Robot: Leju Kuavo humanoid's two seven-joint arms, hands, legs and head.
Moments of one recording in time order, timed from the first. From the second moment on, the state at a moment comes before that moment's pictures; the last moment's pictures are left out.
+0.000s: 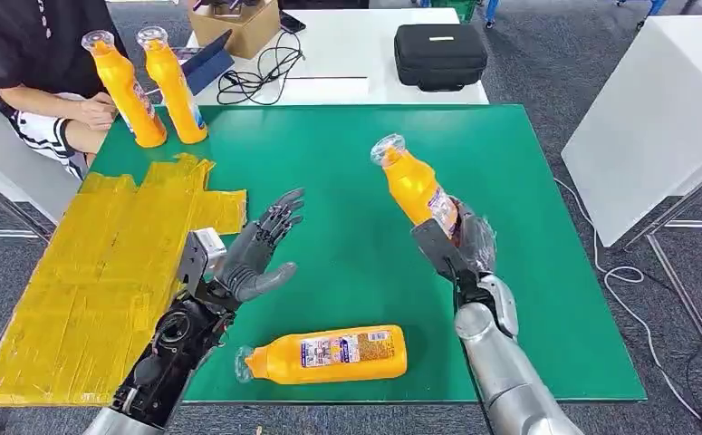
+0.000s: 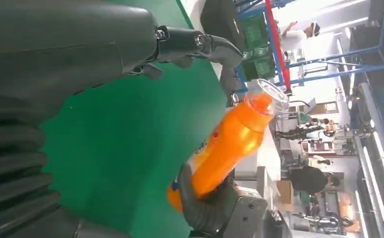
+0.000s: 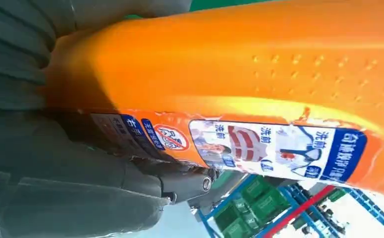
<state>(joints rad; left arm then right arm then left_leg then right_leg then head) -0.28 -0.05 -0.30 -1.33 0.00 -0.38 -0.35 -0.46 0.14 0.16 -0.89 0.68 -0.41 -0.13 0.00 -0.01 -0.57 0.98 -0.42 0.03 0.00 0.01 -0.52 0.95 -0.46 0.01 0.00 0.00</state>
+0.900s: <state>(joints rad) -0.32 -0.07 -0.37 -1.34 -0.03 -0.36 -0.30 -0.35 0.22 0.33 -1.08 0.63 -0.26 -0.21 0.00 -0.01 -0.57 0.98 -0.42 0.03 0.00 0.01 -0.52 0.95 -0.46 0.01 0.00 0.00</state>
